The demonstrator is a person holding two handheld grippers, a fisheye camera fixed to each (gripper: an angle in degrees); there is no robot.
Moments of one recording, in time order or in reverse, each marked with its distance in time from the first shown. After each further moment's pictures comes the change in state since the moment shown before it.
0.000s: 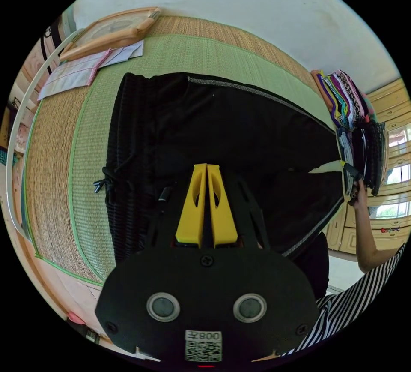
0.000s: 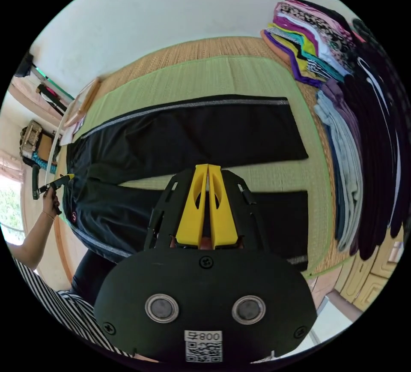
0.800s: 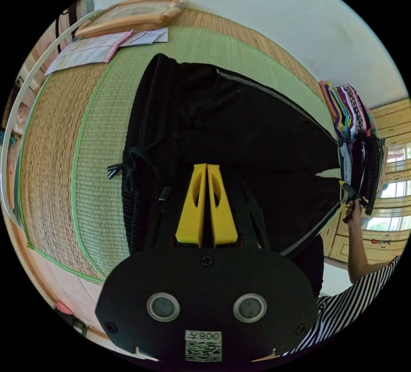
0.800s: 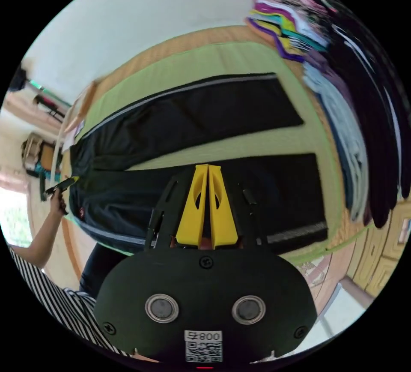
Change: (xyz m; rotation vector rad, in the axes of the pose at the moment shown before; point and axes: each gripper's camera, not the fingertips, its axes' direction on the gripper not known) left arm -0.123 0.000 -0.058 -0.033 0.072 -0.082; right arm -0.080 -0.048 0.107 -0.039 -0.084 0.004
